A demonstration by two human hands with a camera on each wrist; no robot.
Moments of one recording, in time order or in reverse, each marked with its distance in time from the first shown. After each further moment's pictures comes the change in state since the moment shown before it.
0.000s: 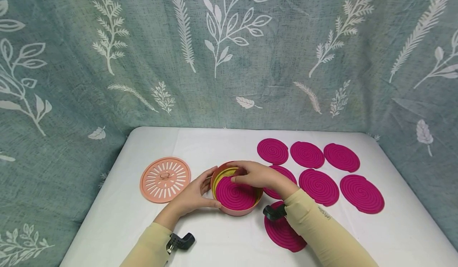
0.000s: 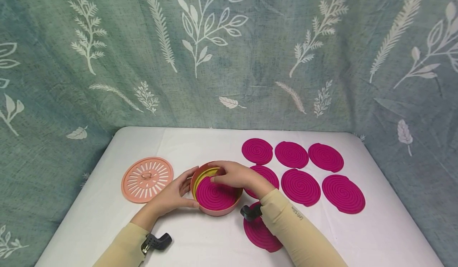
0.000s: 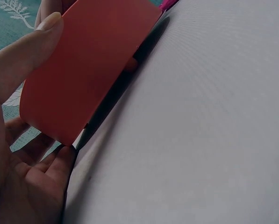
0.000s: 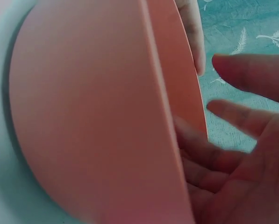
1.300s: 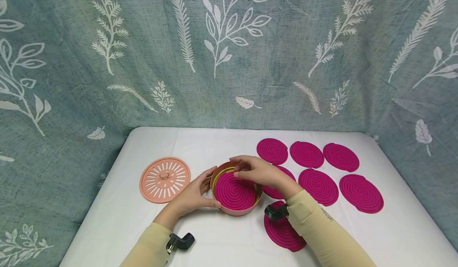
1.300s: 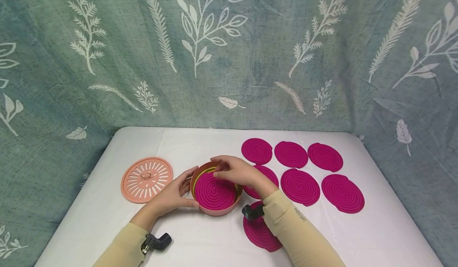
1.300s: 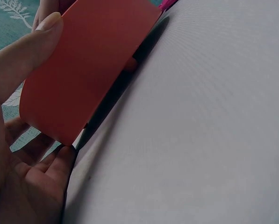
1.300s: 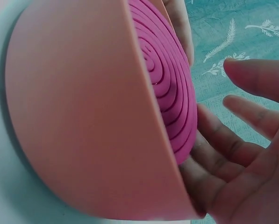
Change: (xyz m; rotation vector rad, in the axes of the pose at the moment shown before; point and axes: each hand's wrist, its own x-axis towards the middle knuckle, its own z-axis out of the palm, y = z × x) left_hand 0.000 0.001 0.001 -0.011 0.008 -0.005; right_hand -0.004 0.007 -0.009 0.153 0.082 -0.056
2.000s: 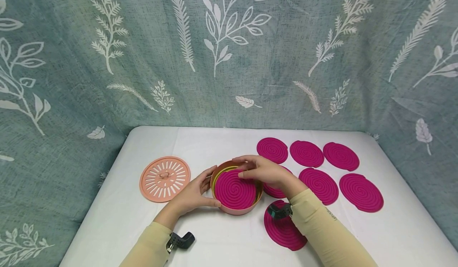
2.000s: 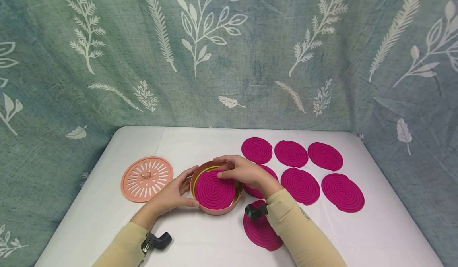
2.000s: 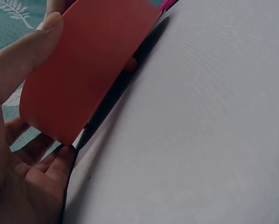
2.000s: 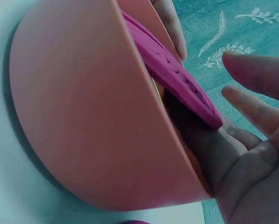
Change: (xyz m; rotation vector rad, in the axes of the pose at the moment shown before) left_hand 0.001 0.001 -0.001 0.001 -0.009 0.003; right_hand -0.002 0.017 -0.006 0.383 -0.082 0.065
